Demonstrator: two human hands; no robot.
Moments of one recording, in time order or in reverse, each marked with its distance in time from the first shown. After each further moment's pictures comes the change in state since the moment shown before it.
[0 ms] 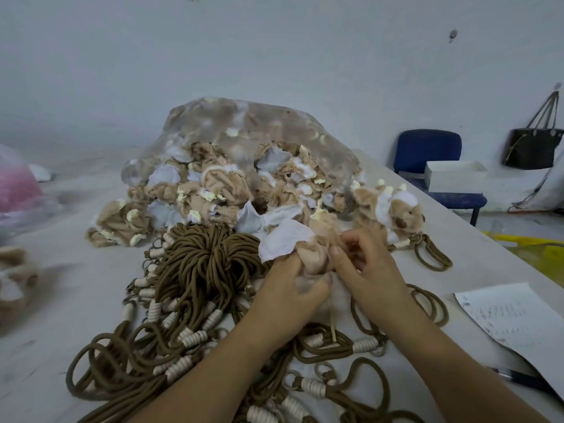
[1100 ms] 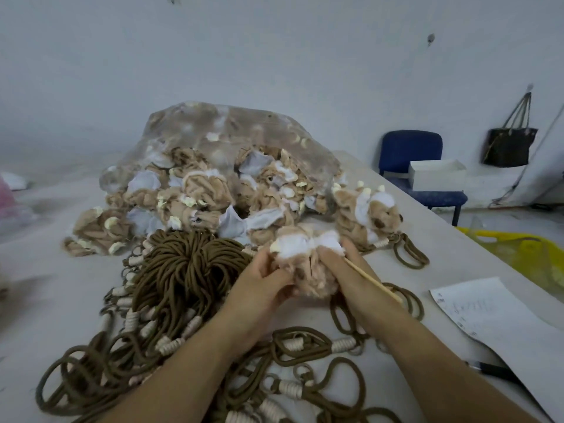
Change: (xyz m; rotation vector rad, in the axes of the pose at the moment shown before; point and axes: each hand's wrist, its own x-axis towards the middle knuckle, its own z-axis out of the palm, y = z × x) left_hand 0.008 0.006 -0.001 -0.858 0.052 -0.489; right_hand -0.005 0.019 -0.005 0.543 -0.171 0.378
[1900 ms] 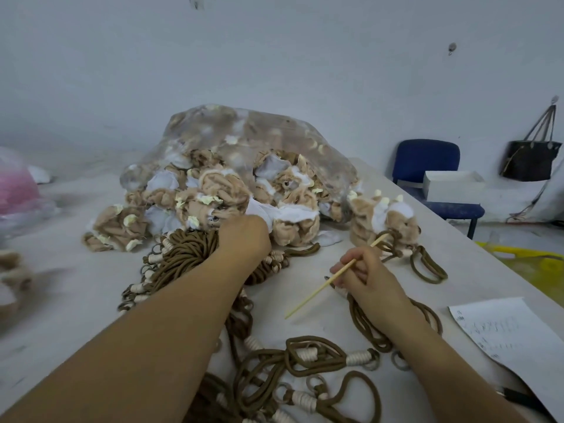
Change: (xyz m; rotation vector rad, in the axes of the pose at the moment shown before) left_hand 0.099 0.047 -0.047 1.948 0.380 -0.018; right_hand 0.013 0.009 -0.016 -0.408 0.074 -0.017
